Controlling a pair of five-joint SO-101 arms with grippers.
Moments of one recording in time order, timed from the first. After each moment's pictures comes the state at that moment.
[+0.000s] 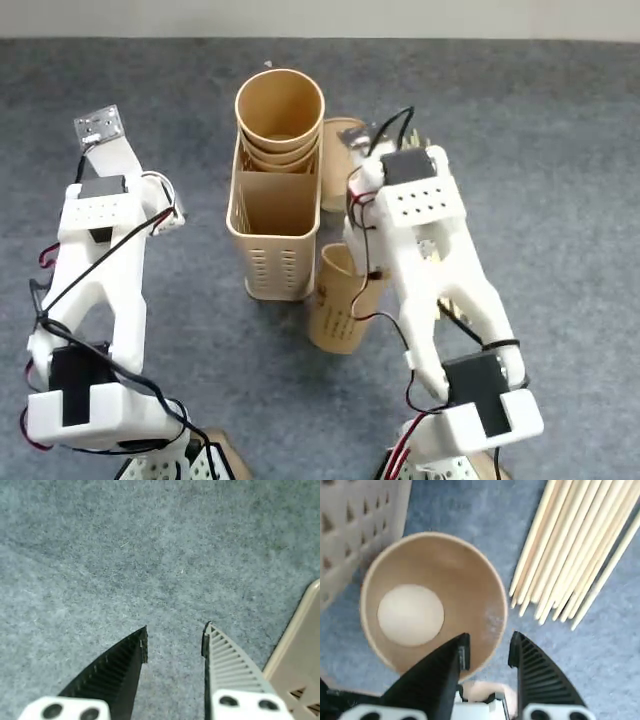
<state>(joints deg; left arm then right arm) -15.8 -2.0 24.0 55.6 21.0 -21.6 -1.1 1.5 94.1 4.4</state>
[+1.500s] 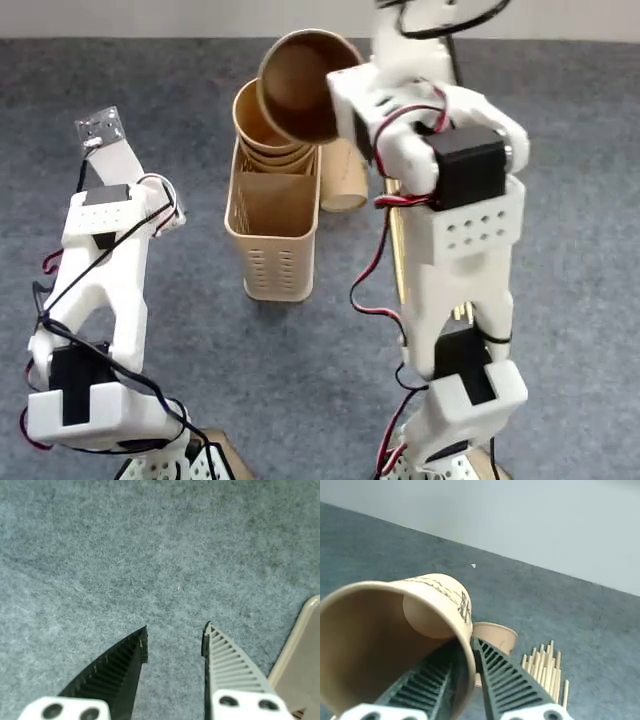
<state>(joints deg) -15.8 -2.0 27.8 47.4 21.3 -22.9 6.6 -62.2 89.4 2.6</state>
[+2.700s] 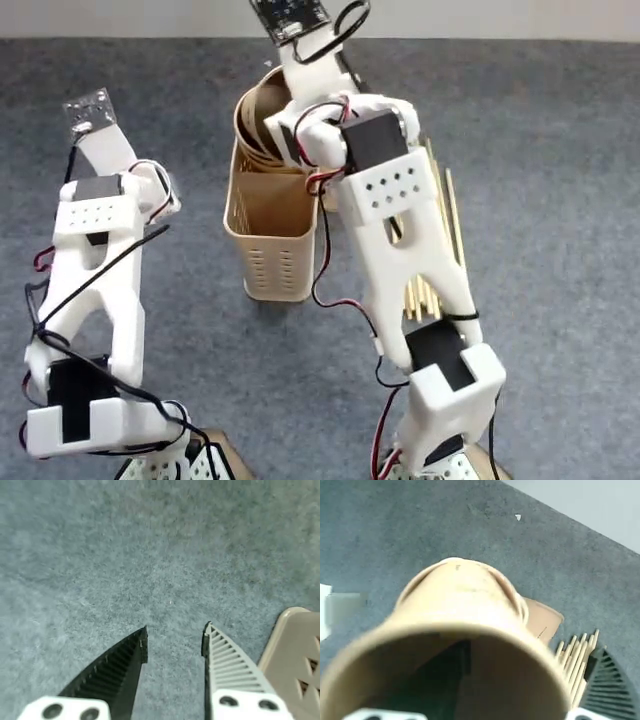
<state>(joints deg) -15.8 -5.8 24.0 51.0 21.3 -30.4 11.5 -43.2 79.5 7.4</state>
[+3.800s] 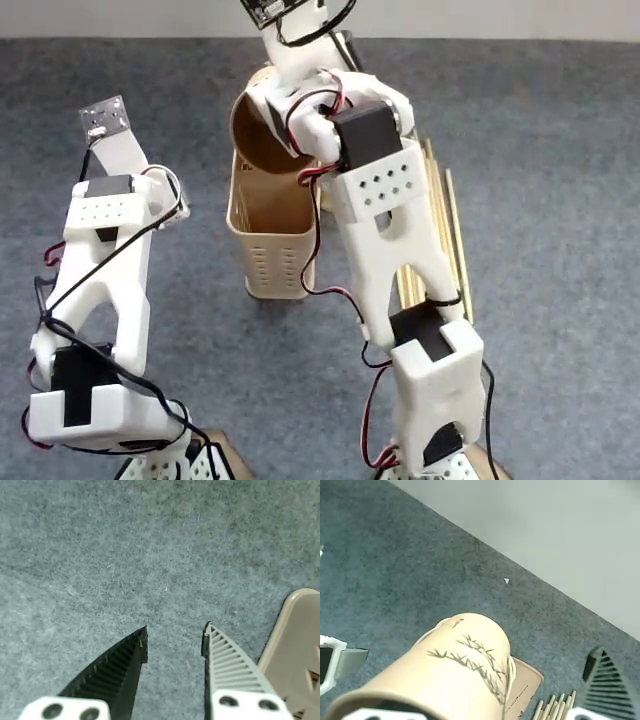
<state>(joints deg) -14.2 -2.4 24.0 51.4 21.3 -31.6 20.4 -61.2 76.7 13.5</state>
